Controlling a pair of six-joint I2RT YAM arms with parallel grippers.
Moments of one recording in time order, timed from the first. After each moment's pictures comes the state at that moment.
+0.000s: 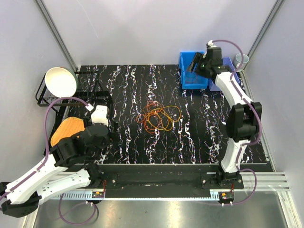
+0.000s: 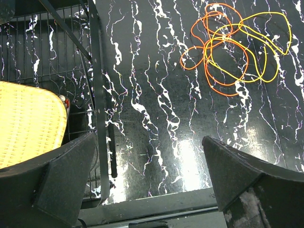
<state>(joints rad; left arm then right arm) -0.96 0.64 0.92 -0.97 -0.67 -0.49 0.13 1.97 1.81 -0.40 -0.11 0.43</state>
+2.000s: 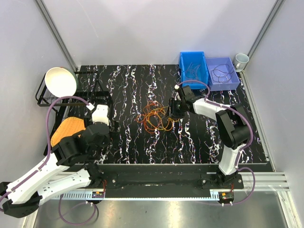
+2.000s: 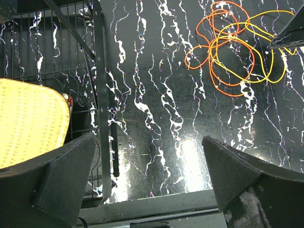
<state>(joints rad) -0.94 0.66 0.92 -0.97 -0.67 -0.49 0.45 1.86 1.16 -0.25 -0.31 0.49</state>
